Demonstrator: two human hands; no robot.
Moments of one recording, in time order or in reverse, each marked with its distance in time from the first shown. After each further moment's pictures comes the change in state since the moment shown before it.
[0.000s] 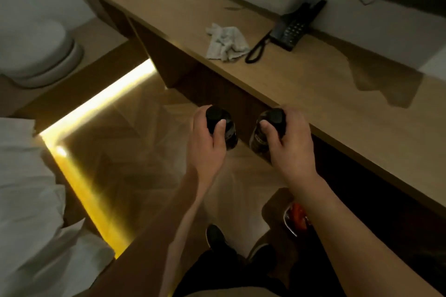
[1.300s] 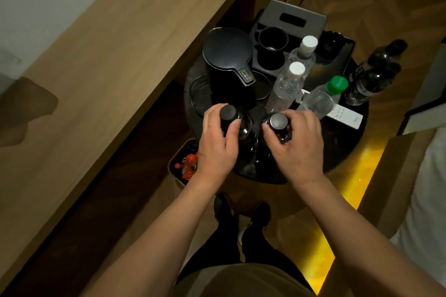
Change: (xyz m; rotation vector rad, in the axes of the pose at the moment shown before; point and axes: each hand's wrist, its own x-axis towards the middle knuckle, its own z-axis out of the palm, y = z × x) left_hand -0.281 0.159 0.214 -0.436 -1.536 0.923; right_hand -0.357 0.072 -0.149 -0.632 1.210 1.190
